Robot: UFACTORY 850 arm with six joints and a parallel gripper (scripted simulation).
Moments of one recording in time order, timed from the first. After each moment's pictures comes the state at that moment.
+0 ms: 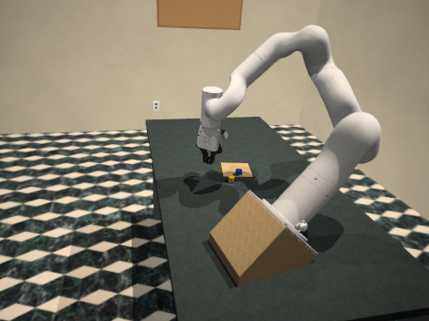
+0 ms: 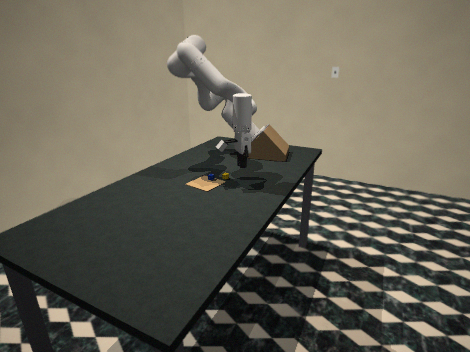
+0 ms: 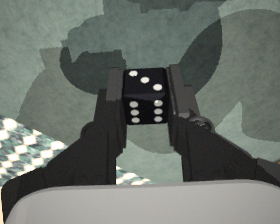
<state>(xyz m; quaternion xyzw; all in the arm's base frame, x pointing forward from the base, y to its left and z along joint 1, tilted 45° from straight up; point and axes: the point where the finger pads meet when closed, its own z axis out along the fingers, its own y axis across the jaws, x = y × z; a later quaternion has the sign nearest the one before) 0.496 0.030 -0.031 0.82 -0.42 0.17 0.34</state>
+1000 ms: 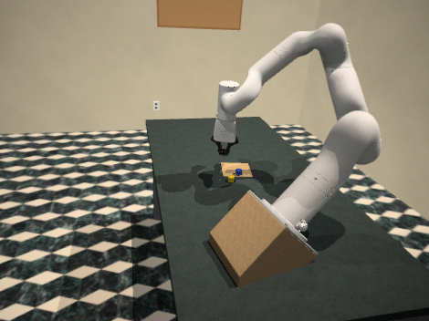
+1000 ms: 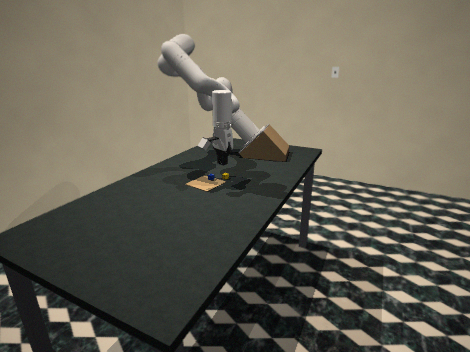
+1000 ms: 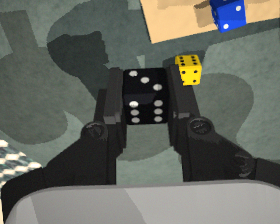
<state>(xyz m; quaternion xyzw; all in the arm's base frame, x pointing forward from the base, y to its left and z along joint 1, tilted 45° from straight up) 0.522 -0.021 0.042 0.89 -0.26 0.11 0.37</state>
